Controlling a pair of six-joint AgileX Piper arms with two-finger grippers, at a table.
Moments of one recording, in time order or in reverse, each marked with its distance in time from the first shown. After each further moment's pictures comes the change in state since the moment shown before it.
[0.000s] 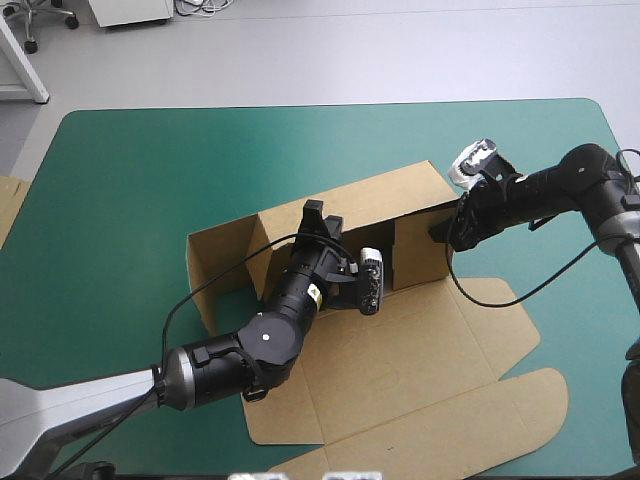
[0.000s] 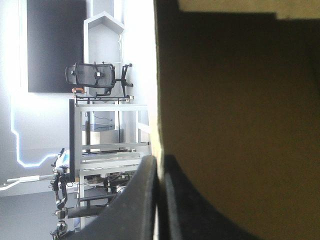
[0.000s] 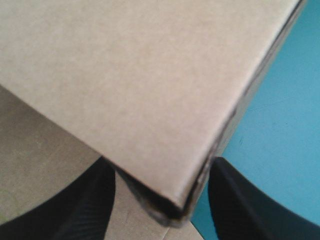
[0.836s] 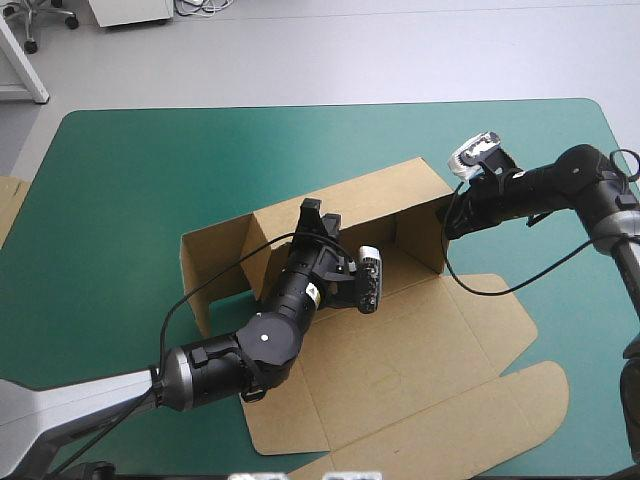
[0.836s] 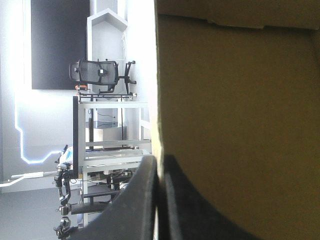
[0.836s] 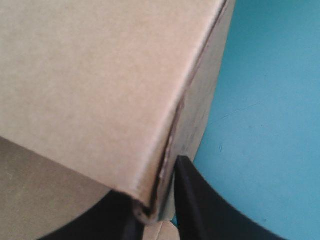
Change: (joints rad) left arm 0.000 -0.004 0.000 0.004 0.014 0.000; right arm 0.015 0.007 0.002 -0.008 -0.090 0.088
